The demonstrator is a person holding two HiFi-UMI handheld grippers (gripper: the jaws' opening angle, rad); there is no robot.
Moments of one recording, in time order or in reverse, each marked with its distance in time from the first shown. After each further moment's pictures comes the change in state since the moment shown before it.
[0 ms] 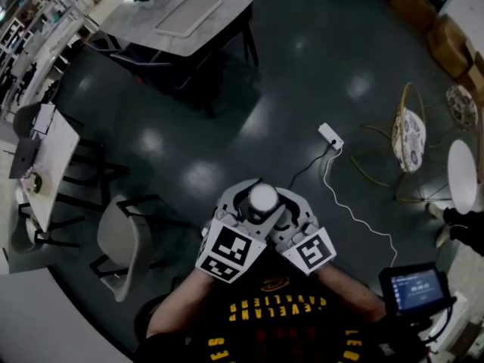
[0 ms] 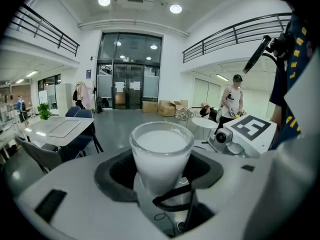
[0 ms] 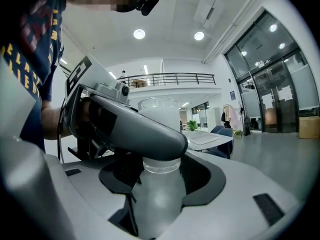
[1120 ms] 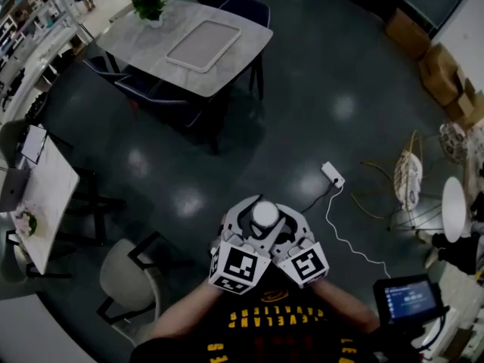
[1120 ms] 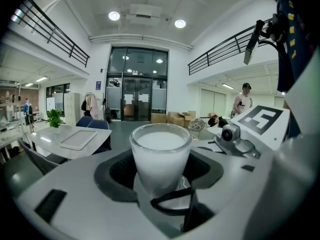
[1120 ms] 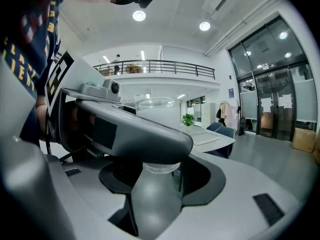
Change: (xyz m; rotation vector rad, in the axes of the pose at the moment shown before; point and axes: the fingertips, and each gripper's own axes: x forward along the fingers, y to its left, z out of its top) left arm -0.010 0.248 0.010 -0.004 -0.153 0.055; right arm 0.243 -0.048 0.027 -0.065 0.120 -0.086
